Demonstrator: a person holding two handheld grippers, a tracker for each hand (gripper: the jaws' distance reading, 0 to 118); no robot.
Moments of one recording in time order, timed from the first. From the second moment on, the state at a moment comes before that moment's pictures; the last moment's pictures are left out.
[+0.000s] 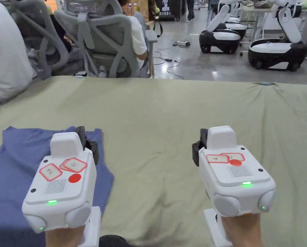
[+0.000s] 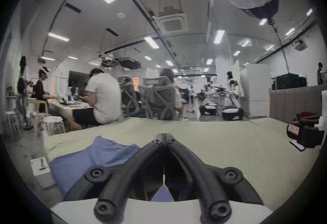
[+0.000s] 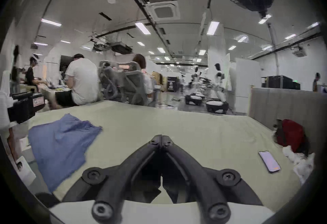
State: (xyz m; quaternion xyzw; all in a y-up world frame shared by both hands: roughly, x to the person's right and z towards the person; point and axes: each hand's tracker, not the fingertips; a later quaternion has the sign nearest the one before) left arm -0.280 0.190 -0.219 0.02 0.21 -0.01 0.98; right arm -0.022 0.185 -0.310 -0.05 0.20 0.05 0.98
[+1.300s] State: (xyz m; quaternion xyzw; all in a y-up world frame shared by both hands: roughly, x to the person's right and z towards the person) left arm -0.469 0.080 -0.464 -0.41 0.11 0.04 0.90; right arm -0.161 0.137 -0.385 -0.11 0.29 0.09 0.95
